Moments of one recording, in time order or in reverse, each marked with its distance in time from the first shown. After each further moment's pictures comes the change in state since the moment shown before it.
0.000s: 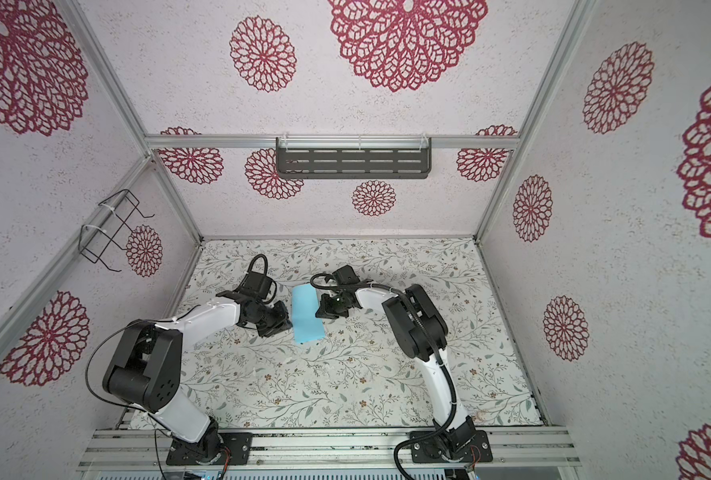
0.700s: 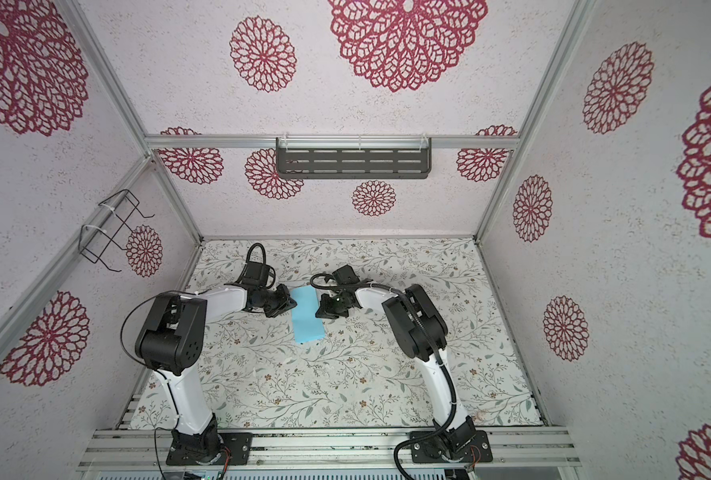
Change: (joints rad) left arm 0.071 0.297 0.134 0.230 0.063 0.056; right arm 0.000 0.002 0.006 -0.009 0.000 -0.006
